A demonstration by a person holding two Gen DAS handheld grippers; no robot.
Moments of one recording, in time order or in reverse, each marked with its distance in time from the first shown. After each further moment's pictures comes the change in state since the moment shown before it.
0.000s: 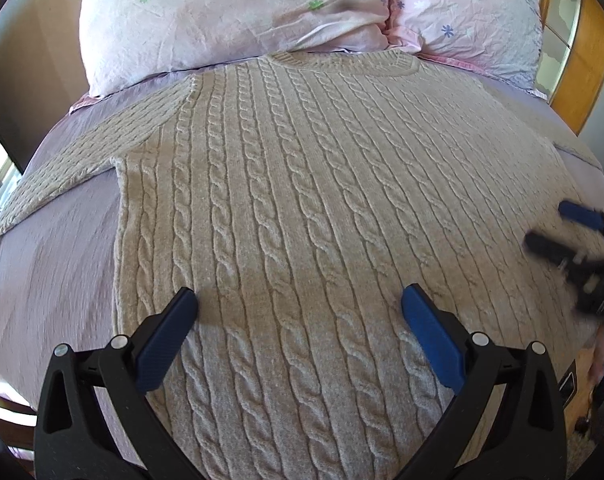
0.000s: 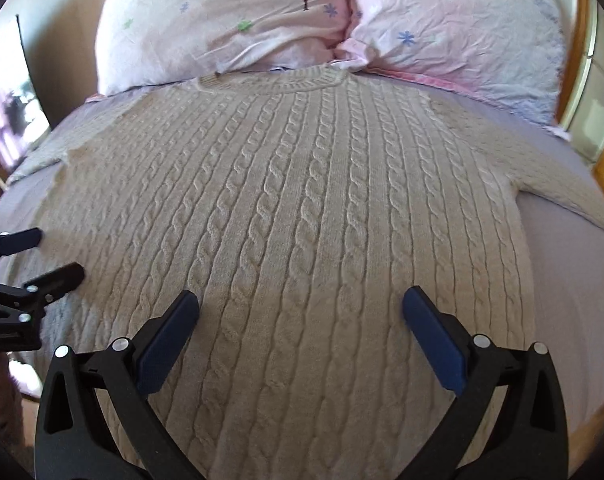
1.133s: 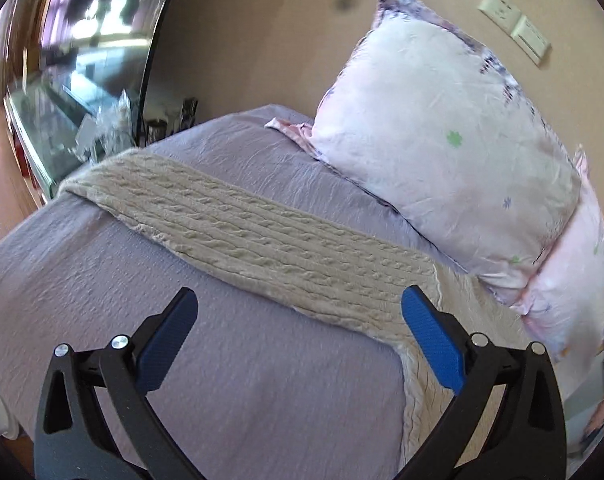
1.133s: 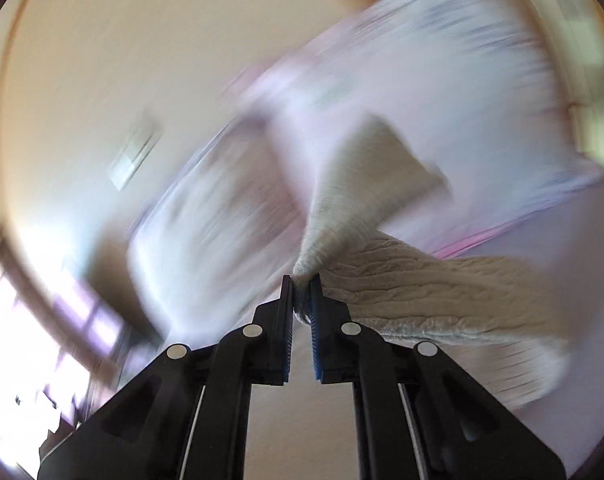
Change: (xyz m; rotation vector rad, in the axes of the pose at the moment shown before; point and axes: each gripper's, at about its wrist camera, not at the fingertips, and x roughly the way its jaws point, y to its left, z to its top) left arm -0.029 0.284 0.020 -0.721 -0.319 0.003; right arm -0.022 -0.023 0.158 0.184 -0.242 0.482
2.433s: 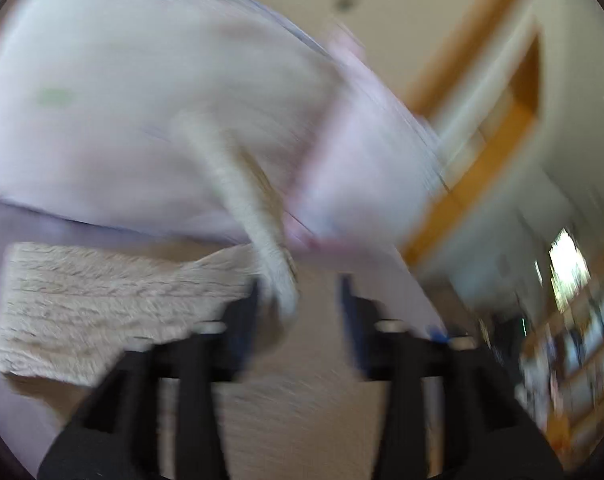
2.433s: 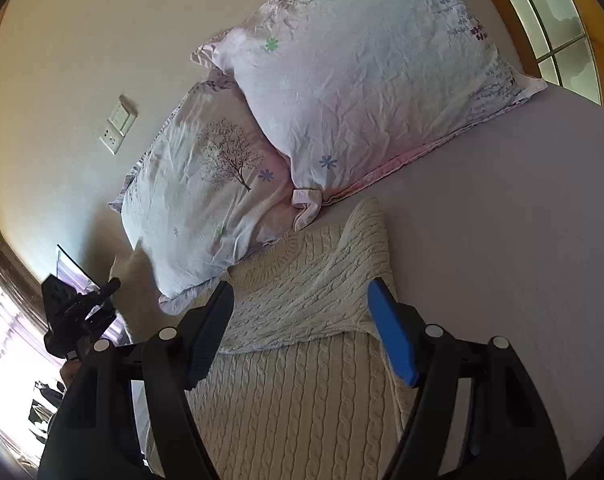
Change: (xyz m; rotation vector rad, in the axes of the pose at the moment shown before) left arm 0.008 -0.281 -0.058 0.501 0.292 -0.730; right arm -0.099 -0.102 -0.062 0.194 -0.098 -0.150
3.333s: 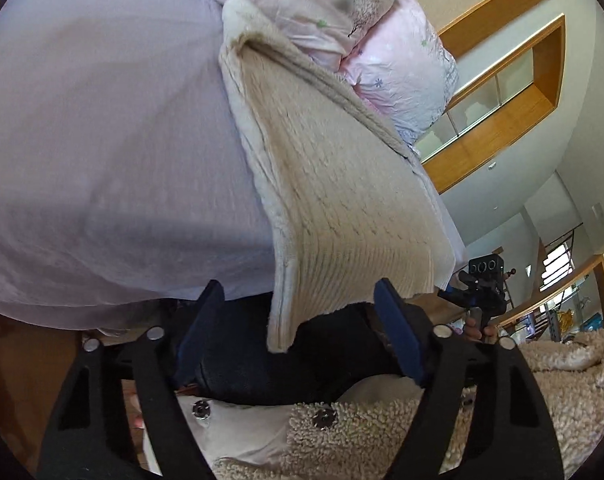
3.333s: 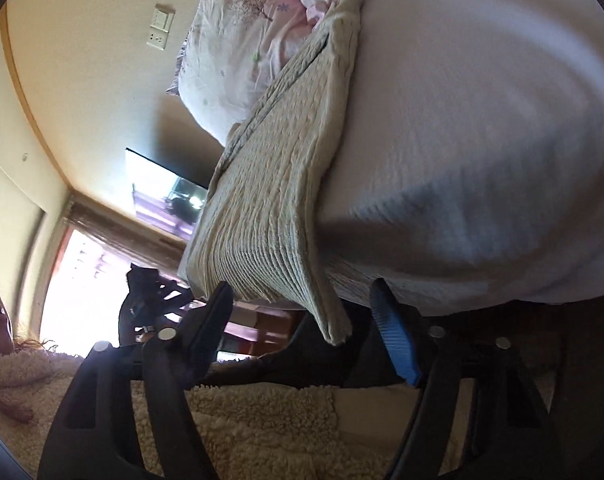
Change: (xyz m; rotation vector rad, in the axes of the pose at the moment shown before) left arm -0.142 0.089 -0.276 -0.274 0.123 0.014; right arm -0.055 -0.093 -0.186 0.116 0.419 0.358
